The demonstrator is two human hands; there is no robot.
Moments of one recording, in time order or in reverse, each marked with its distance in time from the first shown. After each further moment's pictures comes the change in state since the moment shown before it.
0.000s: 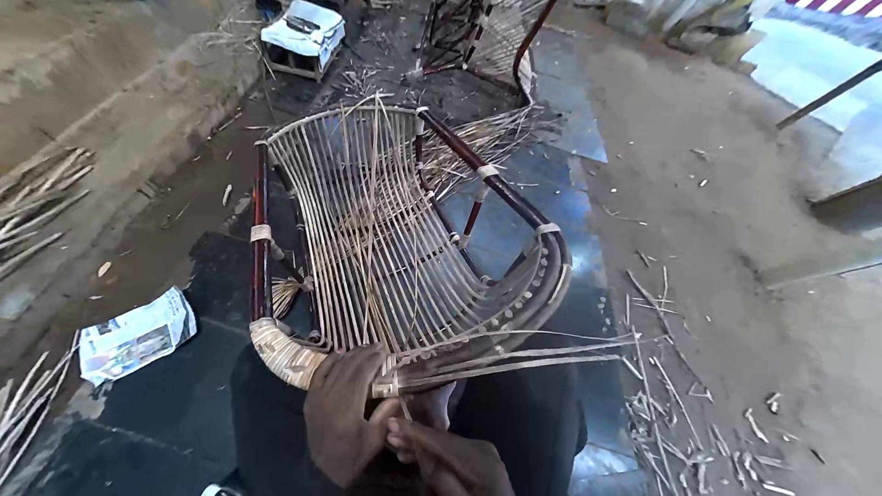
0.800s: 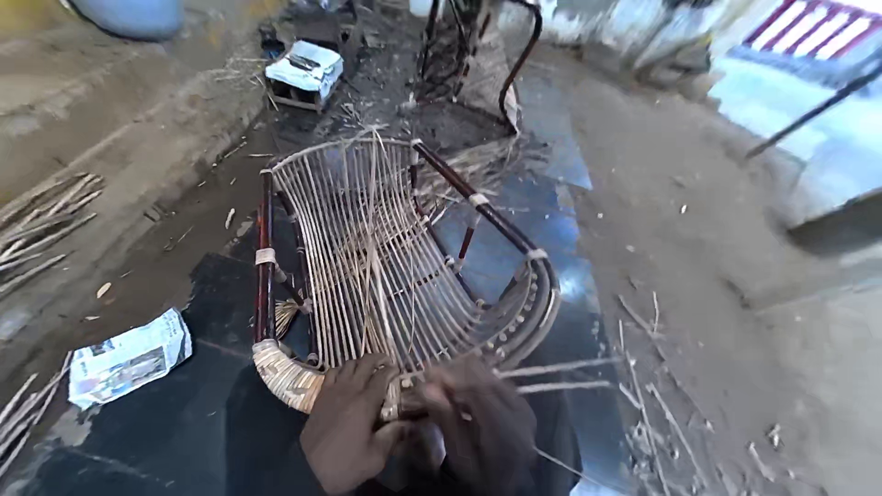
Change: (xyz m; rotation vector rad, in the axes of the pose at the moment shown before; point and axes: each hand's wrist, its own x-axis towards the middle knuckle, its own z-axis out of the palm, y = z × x) left_hand 0.052 0.009 -0.034 -0.047 -0.568 -0.054; right_hand 0.086 -0.013 -0.025 -0.650 0.376 -0.389
